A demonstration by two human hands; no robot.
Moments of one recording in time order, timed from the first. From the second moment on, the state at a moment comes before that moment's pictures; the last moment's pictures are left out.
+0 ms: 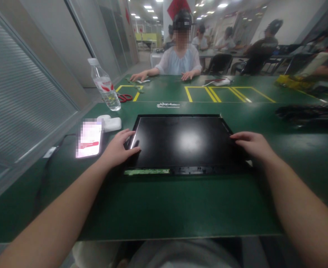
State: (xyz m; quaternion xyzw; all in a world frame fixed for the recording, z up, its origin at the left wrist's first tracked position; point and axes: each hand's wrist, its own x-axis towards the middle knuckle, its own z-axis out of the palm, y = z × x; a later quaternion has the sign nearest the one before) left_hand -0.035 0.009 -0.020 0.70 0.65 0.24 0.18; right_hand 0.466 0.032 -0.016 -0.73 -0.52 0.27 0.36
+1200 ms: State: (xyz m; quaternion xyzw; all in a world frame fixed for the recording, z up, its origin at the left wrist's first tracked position) left_hand -0.034 -0.007 0.005 0.87 0.44 0.10 0.20; right_hand 0.472 0.034 -0.025 -0.75 -0.55 0.21 0.29
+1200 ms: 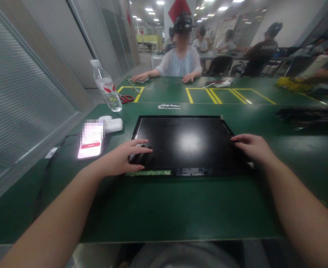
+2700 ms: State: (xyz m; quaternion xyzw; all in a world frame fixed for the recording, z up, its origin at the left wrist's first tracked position) left_hand -0.034 -0.006 0.005 0.87 0.45 0.10 0.20; right_hand 0.475 0.035 -0.028 -0.74 -0.55 0.22 0.32
